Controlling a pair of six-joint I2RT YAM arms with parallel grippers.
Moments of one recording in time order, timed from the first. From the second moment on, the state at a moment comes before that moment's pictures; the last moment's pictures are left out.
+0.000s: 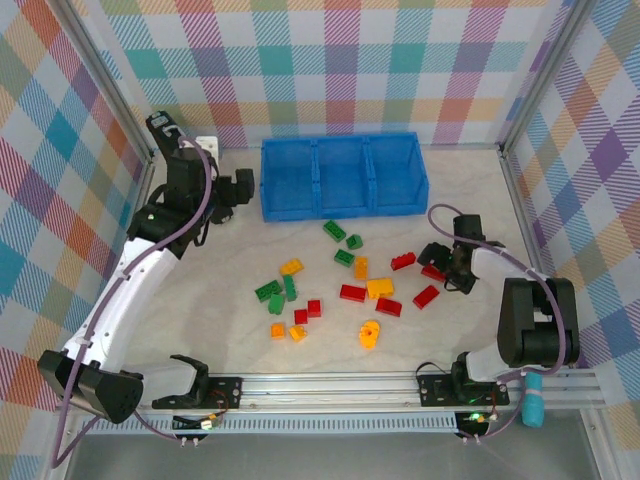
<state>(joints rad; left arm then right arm) -0.34 1.22 1.38 -0.66 -0.27 -0.18 0.00 1.47 0.73 -0.48 -0.09 0.58</state>
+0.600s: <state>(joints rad) -0.35 1.23 1.38 -0.69 -0.27 -0.17 0.01 1.52 0.79 -0.55 -0.08 0.54</state>
